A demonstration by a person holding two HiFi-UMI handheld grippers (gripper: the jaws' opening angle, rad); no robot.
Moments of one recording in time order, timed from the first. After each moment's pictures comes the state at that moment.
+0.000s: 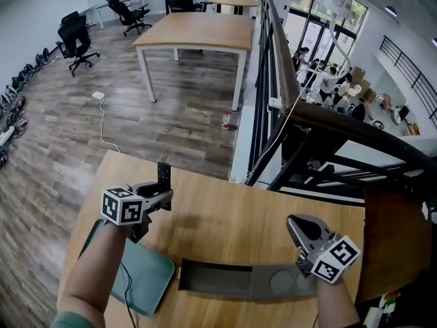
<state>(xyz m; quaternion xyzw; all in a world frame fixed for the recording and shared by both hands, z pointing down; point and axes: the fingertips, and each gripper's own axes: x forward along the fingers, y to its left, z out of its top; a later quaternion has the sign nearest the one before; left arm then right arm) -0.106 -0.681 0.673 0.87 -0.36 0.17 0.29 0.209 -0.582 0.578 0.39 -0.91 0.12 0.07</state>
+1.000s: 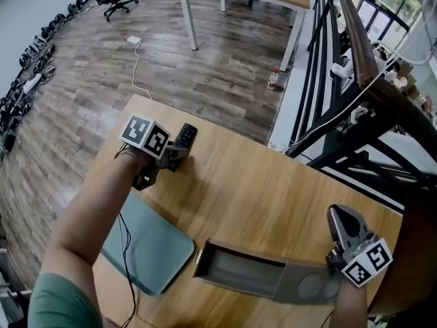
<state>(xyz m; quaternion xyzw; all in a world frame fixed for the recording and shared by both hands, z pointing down) -0.185 -0.718 0.802 0.73 -0.38 0.34 0.45 0.202 -0.622 0.652 0.37 -0.91 0.15 0.08</state>
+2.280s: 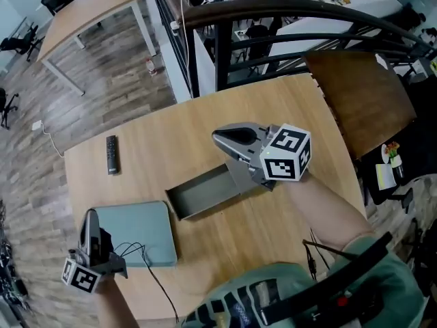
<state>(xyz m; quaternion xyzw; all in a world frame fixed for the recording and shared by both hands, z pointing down) -0.195 -0.505 0.536 0.88 -0.37 -0.08 0.29 0.138 -0.518 0.561 0.39 -0.90 0.20 0.03</state>
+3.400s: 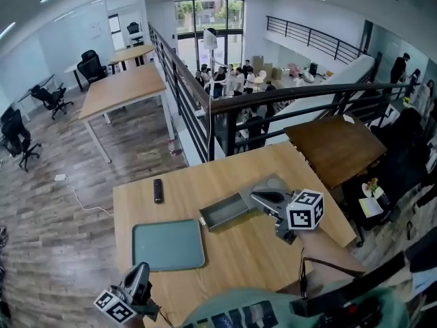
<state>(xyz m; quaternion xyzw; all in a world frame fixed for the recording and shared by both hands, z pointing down) -0.318 -0.279 0.440 0.93 -0.21 -0.10 0.29 0.040 -0.297 0.404 0.49 -0.85 0.18 0.02</state>
